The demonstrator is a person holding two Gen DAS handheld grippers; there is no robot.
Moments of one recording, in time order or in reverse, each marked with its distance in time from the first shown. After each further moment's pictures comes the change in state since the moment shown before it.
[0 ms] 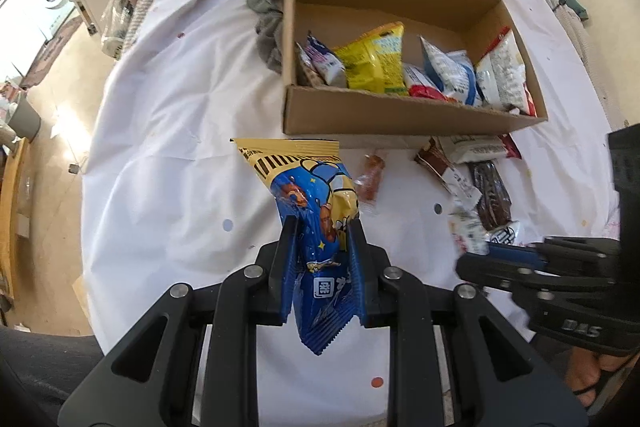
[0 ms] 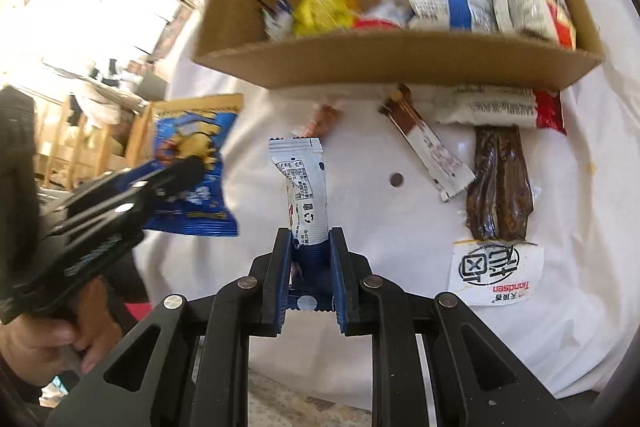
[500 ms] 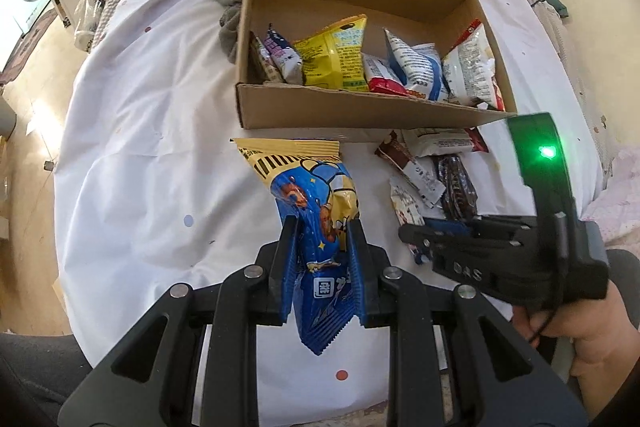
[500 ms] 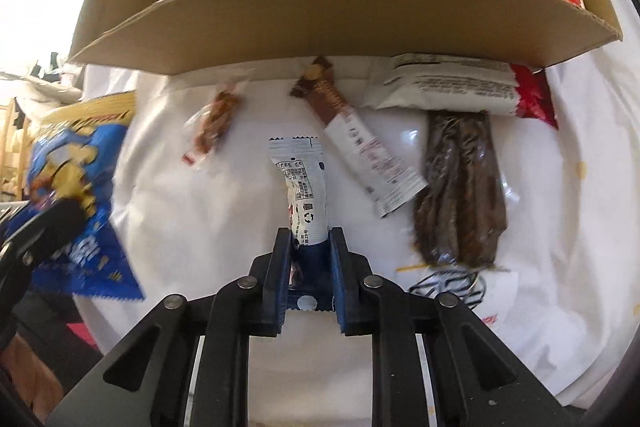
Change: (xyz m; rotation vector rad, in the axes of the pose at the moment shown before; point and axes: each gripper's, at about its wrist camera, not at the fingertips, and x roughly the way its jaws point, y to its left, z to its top) left arm 0.003 -0.014 0.004 0.009 0.057 -0.107; right arm 0.051 -0.037 0.013 0.066 0.121 -0.198
